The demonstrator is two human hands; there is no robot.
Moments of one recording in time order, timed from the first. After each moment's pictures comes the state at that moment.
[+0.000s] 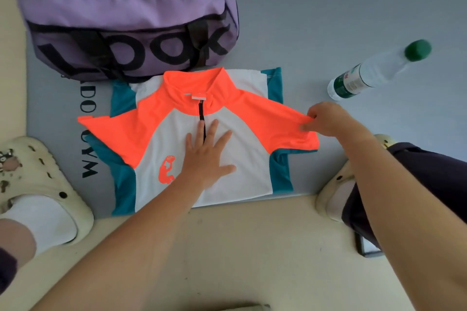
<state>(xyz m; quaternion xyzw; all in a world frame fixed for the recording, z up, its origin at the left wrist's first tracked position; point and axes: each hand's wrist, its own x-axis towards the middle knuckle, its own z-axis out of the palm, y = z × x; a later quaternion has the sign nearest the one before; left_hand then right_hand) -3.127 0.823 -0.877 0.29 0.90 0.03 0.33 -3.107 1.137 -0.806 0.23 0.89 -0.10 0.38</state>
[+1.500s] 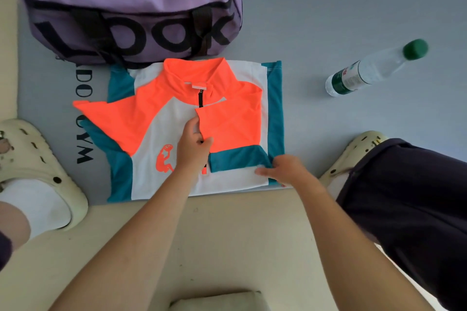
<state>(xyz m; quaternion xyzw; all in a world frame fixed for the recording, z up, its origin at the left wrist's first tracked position) -3.117 0.815 -0.872 -0.12 0.79 0.53 0.28 -3.014 1.031 -0.851 0.30 0.81 -0.24 0.43</state>
